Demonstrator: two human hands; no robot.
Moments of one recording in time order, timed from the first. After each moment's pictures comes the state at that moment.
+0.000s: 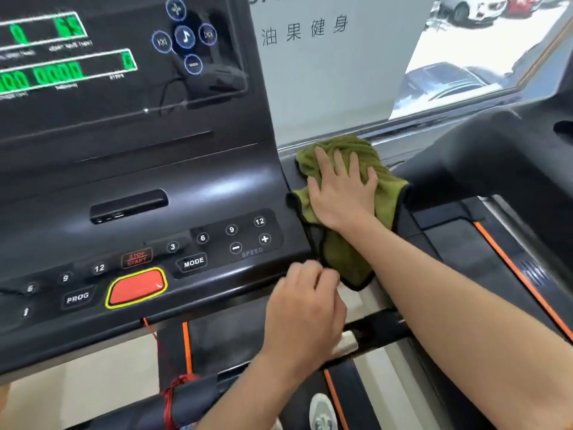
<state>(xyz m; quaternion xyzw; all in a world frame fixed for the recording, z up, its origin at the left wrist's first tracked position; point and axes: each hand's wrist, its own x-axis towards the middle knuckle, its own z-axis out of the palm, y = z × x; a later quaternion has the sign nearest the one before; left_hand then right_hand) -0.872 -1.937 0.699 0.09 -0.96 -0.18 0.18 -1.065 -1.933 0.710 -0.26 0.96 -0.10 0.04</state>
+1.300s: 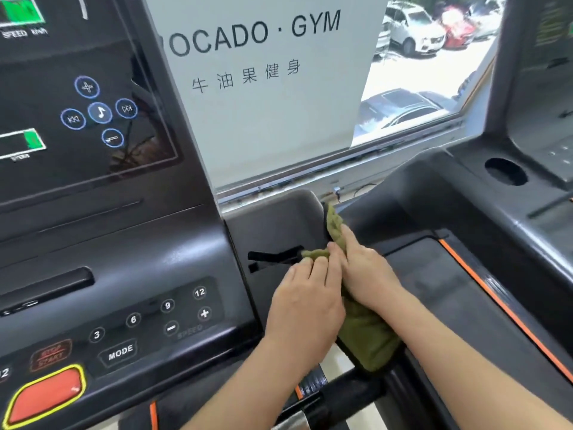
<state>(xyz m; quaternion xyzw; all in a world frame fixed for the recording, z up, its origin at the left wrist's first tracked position) -0.991 -1.919 0.710 -0.02 -0.99 -0.07 0.07 -1.093 -1.817 0.719 -0.20 0.94 -0.23 0.17</state>
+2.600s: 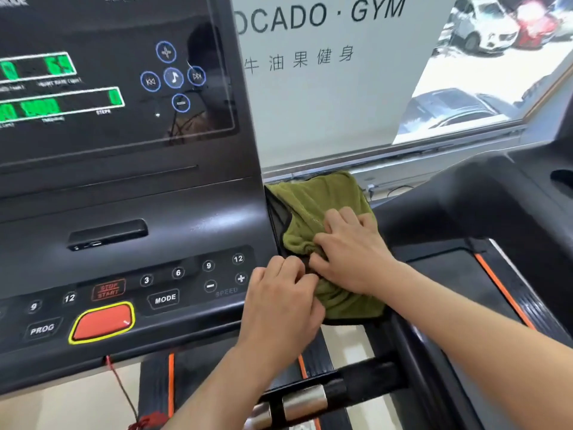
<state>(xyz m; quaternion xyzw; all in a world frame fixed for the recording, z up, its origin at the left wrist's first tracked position) -0.927 -1.956 0.727 0.13 -0.98 -0.11 0.14 -1.077 -1.879 0.744 -0.48 0.87 0.03 0.03</state>
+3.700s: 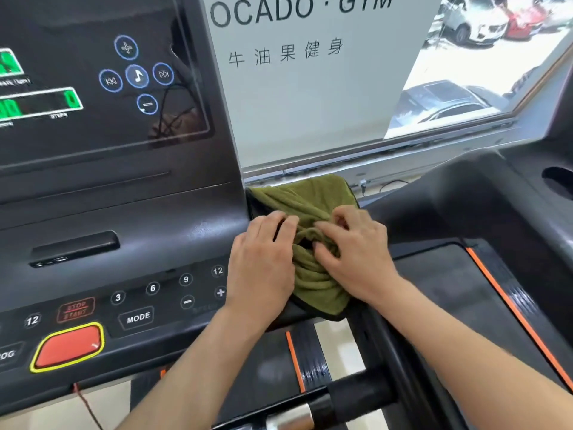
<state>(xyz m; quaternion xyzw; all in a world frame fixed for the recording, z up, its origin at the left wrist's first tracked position) -0.986 -1.988 0.730 0.16 -0.97 -0.09 0.14 -1.096 -1.857 0.716 -0.37 0.91 -0.20 -0.04</state>
